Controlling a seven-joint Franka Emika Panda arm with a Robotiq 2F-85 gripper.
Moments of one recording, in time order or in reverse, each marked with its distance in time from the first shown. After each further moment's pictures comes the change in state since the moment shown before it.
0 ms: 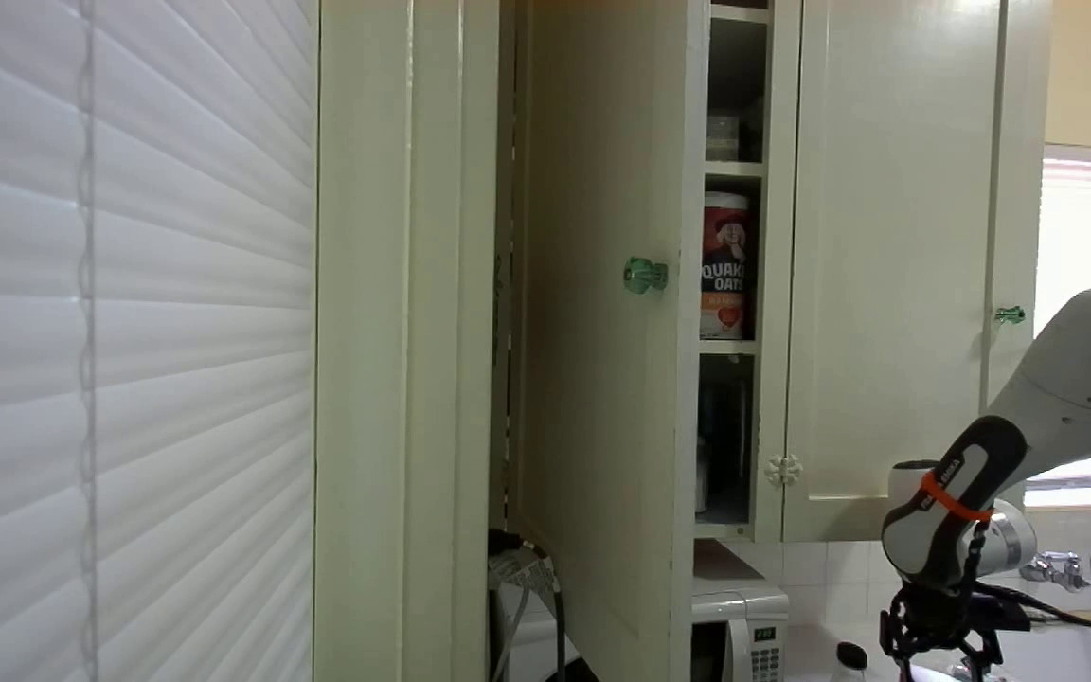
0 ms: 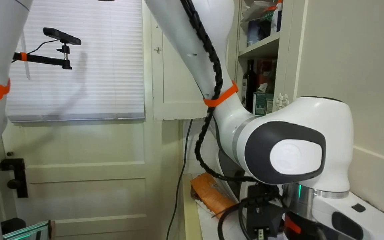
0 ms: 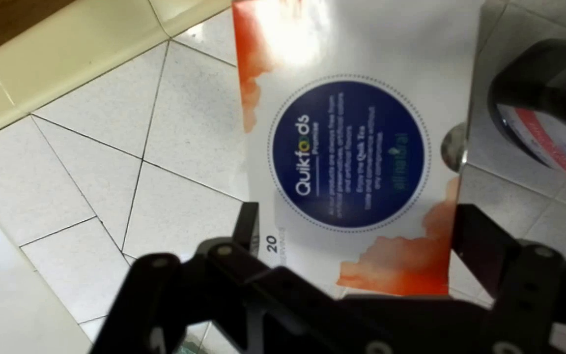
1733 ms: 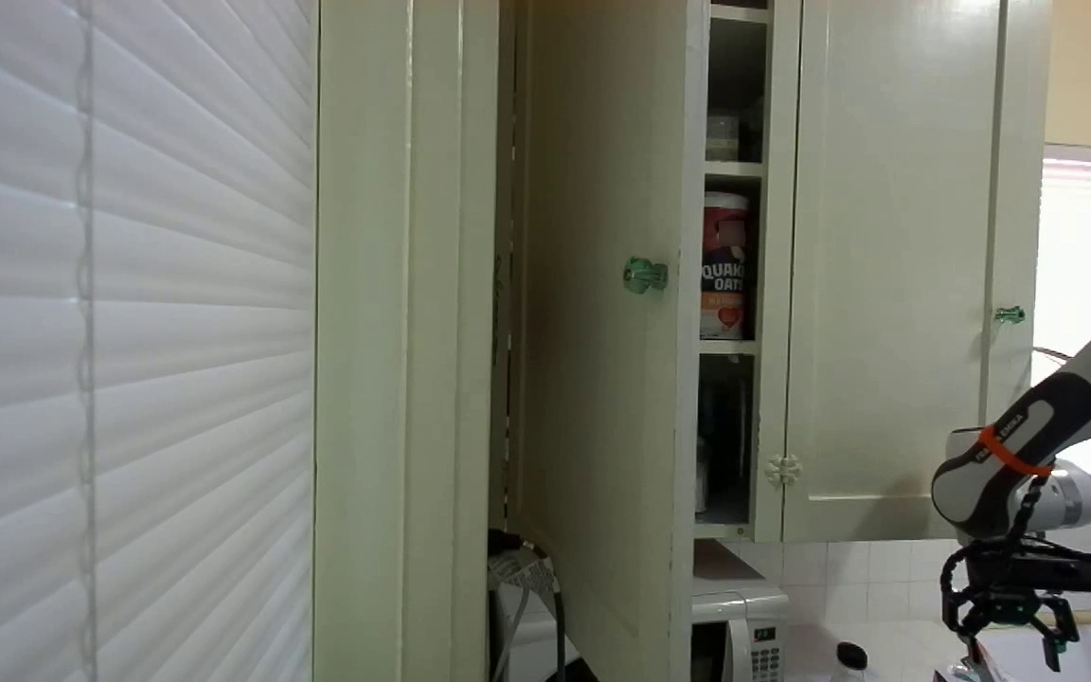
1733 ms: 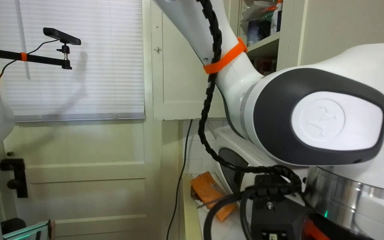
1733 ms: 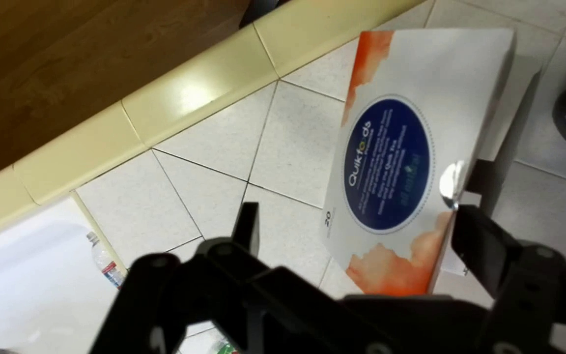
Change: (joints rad) arm -0.118 -0.176 -0.040 -0.042 -0.032 -0.207 -0.093
